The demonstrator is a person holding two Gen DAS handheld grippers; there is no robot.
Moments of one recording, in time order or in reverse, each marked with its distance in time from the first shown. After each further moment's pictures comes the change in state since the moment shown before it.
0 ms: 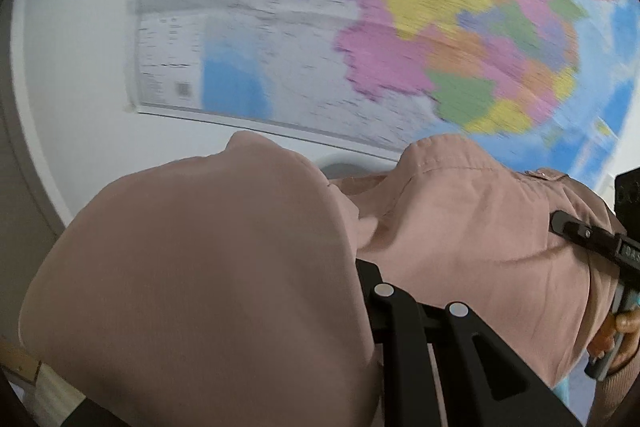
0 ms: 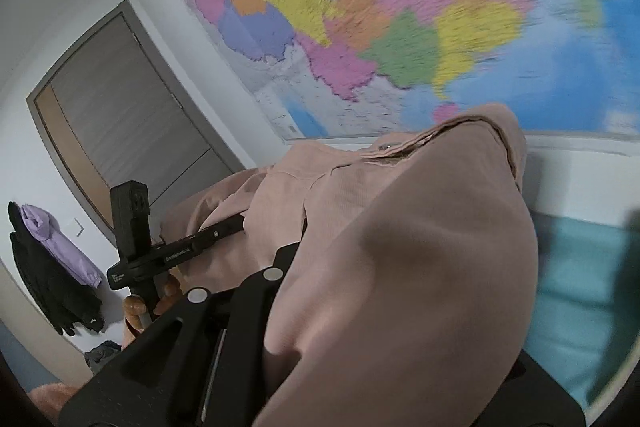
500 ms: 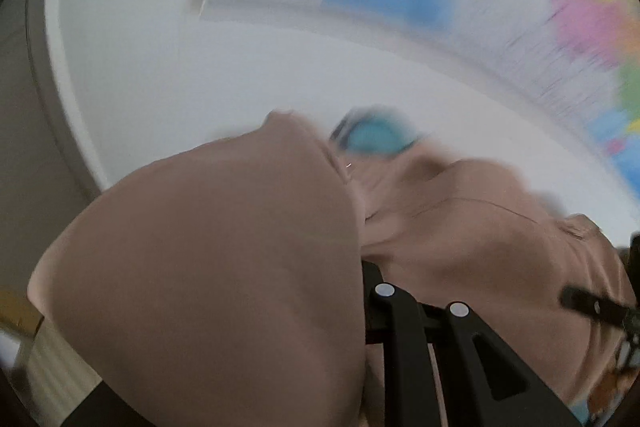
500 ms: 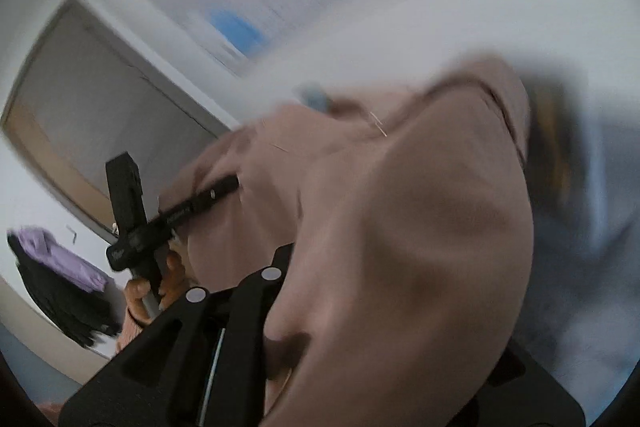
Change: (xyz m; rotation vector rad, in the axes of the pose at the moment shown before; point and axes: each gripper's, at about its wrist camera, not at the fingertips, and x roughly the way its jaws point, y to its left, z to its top) left arm 0.142 0.131 -0.044 -0.163 0.160 0.183; right arm 0.153 -0.095 -0.082 0.245 0.281 -0.038
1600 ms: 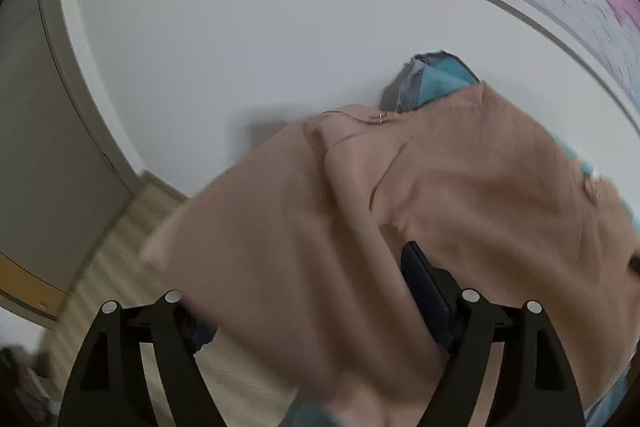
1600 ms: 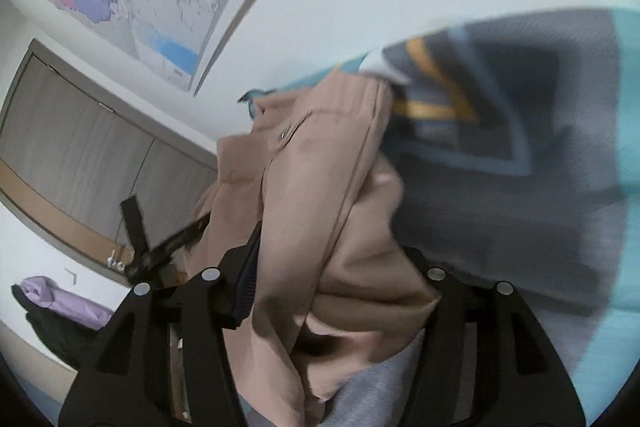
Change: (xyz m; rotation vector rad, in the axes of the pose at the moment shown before) left arm -0.018 0.038 -0.039 0.054 0.062 0.084; right arm -0.059 -0.035 -0.006 0.078 -0.092 -0.048
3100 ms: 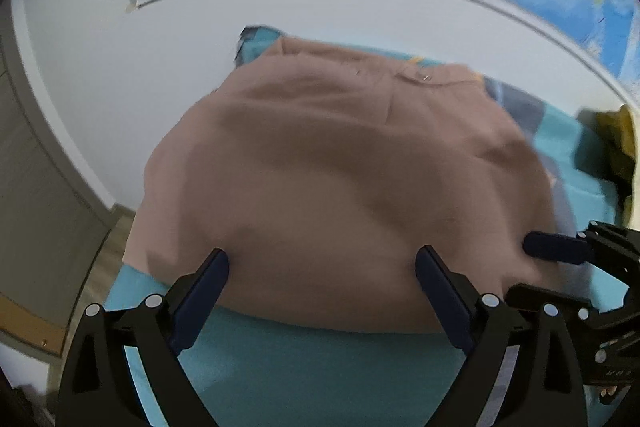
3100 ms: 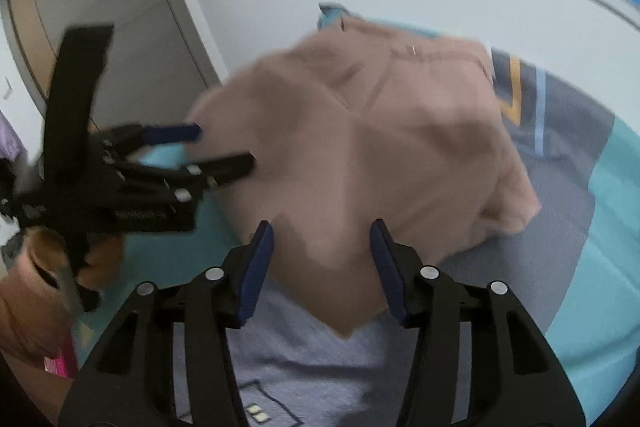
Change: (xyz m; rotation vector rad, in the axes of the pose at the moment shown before) left arm -0.057 -0.141 -0.082 0.176 -0.042 -0.095; right arm 0.004 0.091 -0.119 -0.557 0.084 -0.266
